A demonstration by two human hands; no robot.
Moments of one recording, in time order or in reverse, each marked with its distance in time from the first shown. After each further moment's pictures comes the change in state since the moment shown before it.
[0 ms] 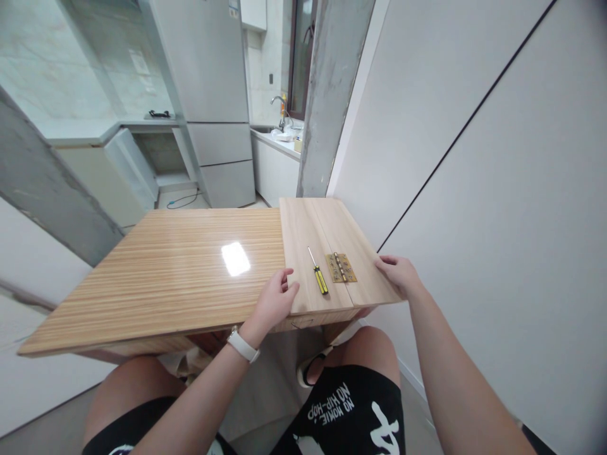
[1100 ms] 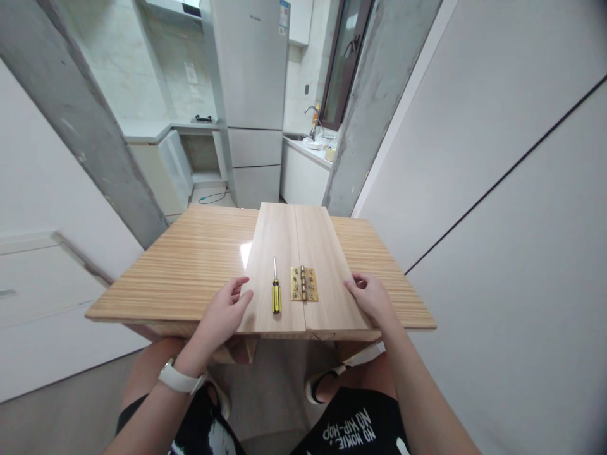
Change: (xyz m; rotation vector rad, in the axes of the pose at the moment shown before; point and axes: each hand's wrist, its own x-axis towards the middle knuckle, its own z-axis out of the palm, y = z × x) left_hand -0.043 -0.035 -0.156 0.135 0.289 -0.052; right_hand -0.085 -0.130 0.096 -0.058 -0.171 -0.357
